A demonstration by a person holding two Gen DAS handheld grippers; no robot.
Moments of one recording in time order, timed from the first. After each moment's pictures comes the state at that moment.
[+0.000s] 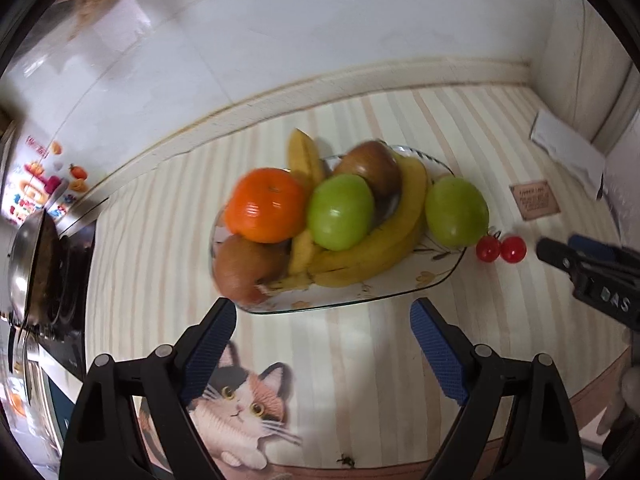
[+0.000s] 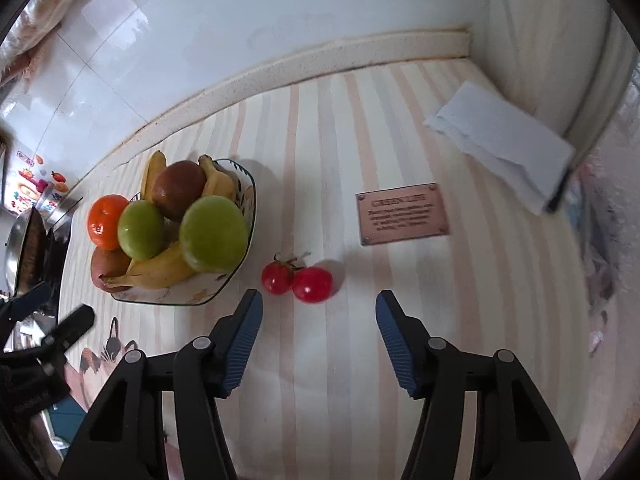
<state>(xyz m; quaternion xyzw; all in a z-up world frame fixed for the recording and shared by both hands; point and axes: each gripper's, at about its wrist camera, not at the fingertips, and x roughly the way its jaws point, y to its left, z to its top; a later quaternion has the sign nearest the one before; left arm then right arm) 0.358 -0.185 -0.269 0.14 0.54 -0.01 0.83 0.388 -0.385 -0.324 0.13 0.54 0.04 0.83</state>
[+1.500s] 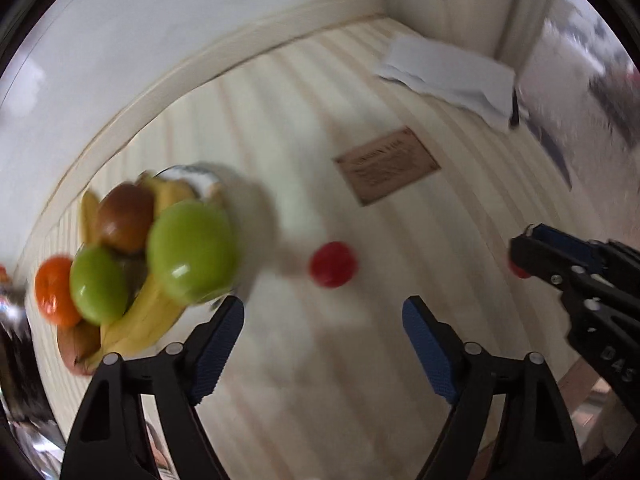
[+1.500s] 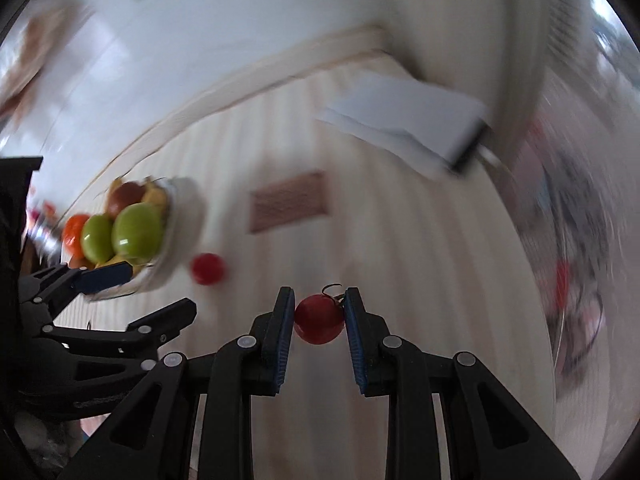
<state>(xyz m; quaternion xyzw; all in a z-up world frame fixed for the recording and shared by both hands) 0.365 -0.351 -0.334 0.22 0.57 -0.17 0.78 0.322 -0.481 -0.343 0.20 0.51 -0.03 0.84</state>
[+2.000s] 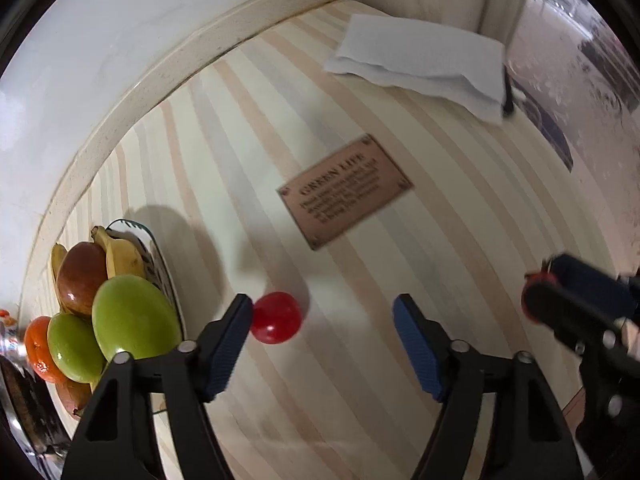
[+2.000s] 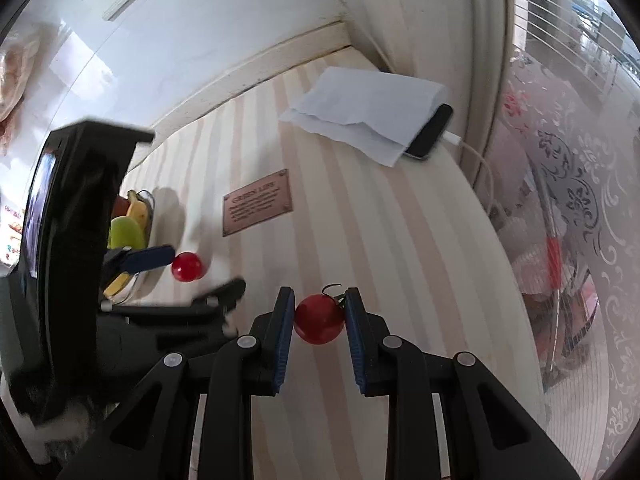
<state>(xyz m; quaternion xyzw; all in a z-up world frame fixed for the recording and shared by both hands) 0.392 -0.394 -0.354 0.24 0.58 -0.19 0.76 0.320 -0.491 -0.334 0.20 0.51 -0.03 0.84</state>
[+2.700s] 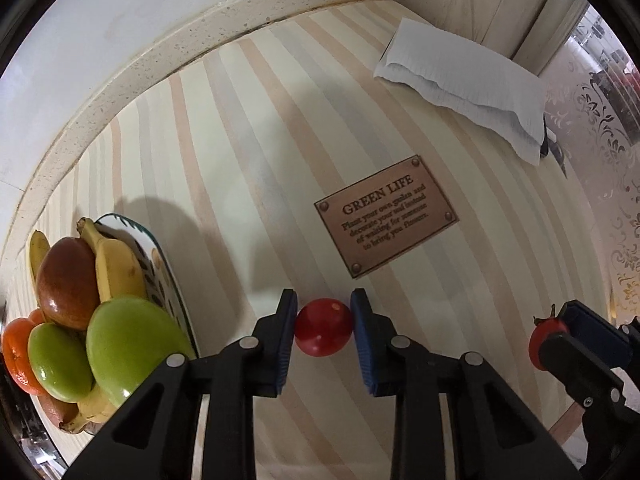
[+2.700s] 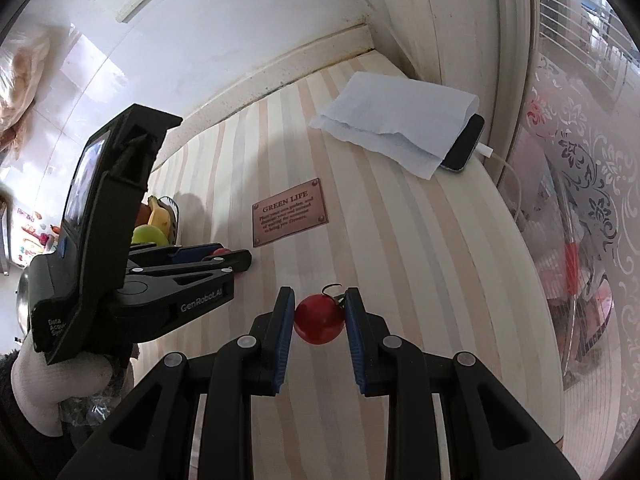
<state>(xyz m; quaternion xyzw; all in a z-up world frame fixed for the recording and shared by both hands) 0.426 -0.374 -0.360 0.18 0.61 -0.19 0.75 0.332 -0.479 -0.323 0.22 0.50 -0.01 0.84</state>
